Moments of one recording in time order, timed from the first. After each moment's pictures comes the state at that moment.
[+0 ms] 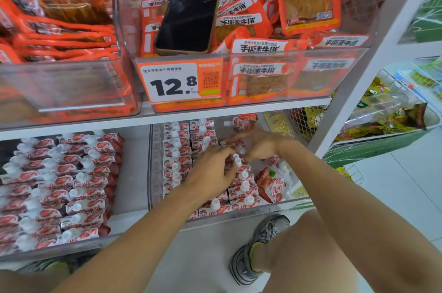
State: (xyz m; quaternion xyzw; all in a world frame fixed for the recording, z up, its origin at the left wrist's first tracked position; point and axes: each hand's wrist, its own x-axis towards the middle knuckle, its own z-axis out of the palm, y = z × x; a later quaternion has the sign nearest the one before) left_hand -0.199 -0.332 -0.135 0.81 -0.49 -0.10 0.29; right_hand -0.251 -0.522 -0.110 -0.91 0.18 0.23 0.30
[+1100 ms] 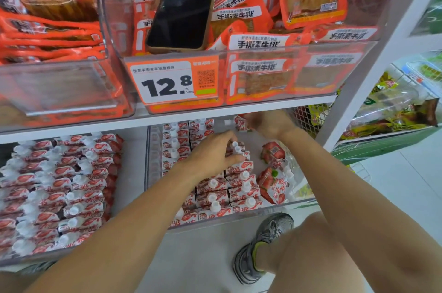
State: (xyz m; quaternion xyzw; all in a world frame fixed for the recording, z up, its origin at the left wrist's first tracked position) left_hand -0.165 -0.364 -0.127 0.81 -0.50 -0.20 0.23; right_hand -0.233 -0.563 -0.120 -0.92 0.27 0.08 0.28
